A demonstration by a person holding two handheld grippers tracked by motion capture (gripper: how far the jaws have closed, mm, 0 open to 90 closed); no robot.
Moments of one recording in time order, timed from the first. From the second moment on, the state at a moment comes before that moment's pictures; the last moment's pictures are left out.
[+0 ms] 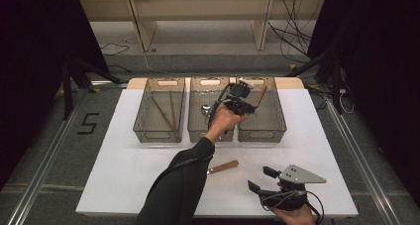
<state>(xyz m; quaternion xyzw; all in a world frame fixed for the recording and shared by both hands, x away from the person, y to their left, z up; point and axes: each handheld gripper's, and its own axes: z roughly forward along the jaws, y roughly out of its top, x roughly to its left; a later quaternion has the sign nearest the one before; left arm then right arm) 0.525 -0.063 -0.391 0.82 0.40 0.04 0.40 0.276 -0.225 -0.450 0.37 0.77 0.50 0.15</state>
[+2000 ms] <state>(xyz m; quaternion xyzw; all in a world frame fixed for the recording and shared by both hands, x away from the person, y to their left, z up) 0.504 -0.021 -0.368 0.82 0.39 0.02 0.42 0.275 -0.226 -0.449 0.38 0.76 0.50 0.15</state>
